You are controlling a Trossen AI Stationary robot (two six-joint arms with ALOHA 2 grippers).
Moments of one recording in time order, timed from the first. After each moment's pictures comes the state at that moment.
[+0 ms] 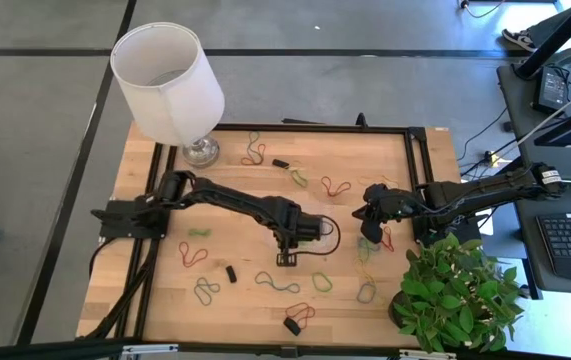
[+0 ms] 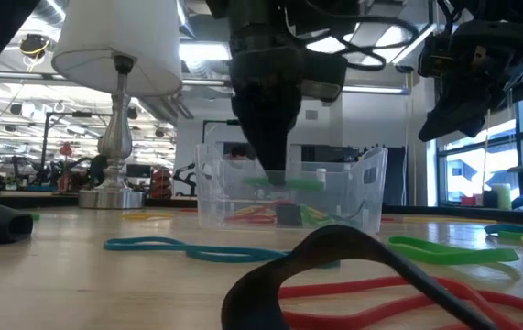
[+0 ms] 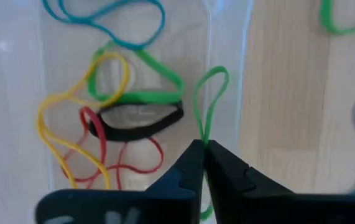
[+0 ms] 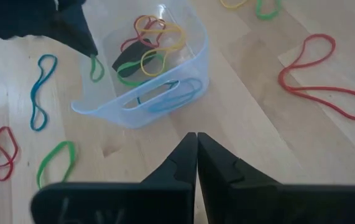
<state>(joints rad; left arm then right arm) -0.13 2.16 1.76 -0.94 -0.01 -0.15 0.13 0.87 0.49 -0.39 0.18 0.59</state>
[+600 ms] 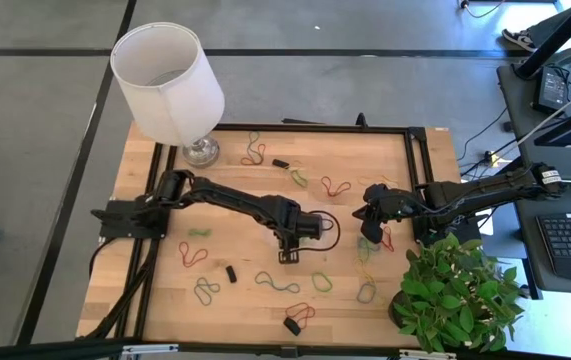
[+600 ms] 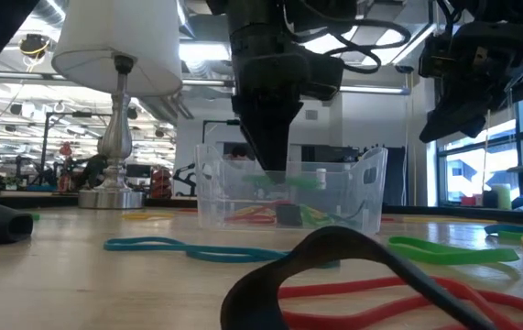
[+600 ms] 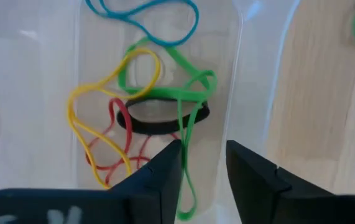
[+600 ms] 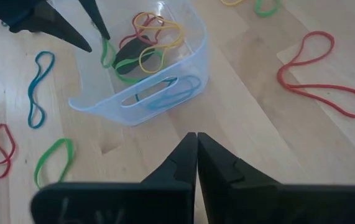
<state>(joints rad) -0.12 2.15 1.76 -0.96 -0.07 -0.22 0.13 0.87 0.49 -0.40 0.18 0.59</state>
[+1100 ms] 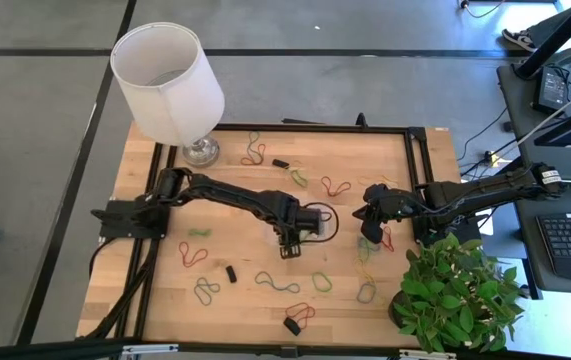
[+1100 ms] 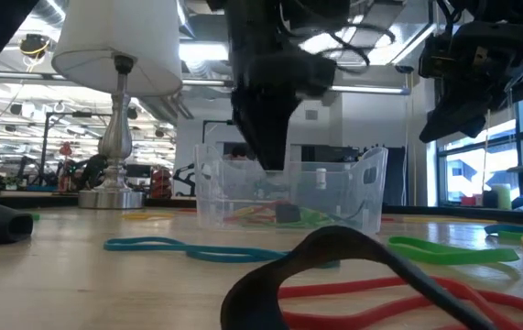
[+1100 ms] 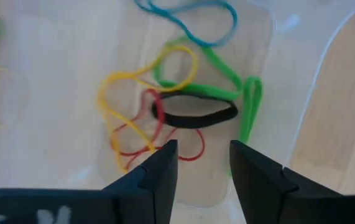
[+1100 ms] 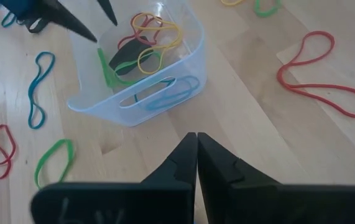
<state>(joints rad) -0.10 2.12 1.76 -0.98 -0.10 -0.31 0.13 0.87 0.49 -0.40 0.18 0.59</state>
